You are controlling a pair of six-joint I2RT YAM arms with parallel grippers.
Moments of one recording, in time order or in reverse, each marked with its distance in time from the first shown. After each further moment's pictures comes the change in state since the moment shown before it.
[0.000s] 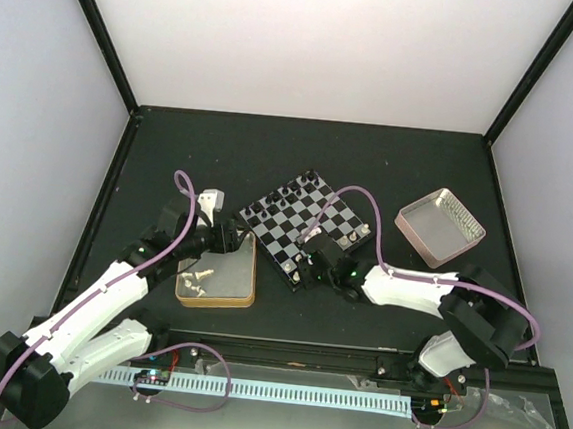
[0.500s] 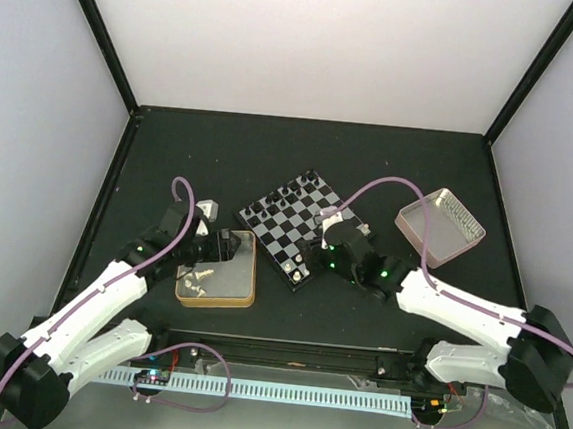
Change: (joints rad) left arm 0.000 -0.003 0.018 -0.195 -0.045 -0.049; right arm 0.000 -0.266 0.072 -0.137 -0.003 0.119
